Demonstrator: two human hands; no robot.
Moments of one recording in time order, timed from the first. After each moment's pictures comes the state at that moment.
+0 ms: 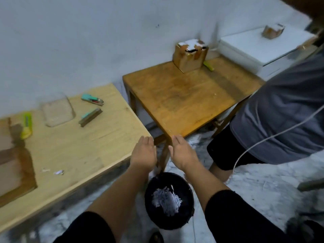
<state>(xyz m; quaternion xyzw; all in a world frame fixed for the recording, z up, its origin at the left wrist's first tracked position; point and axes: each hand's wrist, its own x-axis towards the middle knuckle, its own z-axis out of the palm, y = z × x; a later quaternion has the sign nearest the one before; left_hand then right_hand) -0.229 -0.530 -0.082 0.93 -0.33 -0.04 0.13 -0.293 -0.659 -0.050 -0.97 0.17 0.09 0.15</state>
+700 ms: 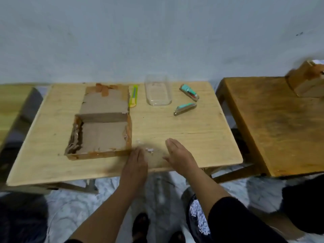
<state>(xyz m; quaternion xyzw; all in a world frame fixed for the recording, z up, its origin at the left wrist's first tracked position) -0.217 -0.235 -0.186 0.99 -0.06 -0.06 0.08 -0.175 -0.411 -0.109 -0.95 -0.11 0.19 0.23</state>
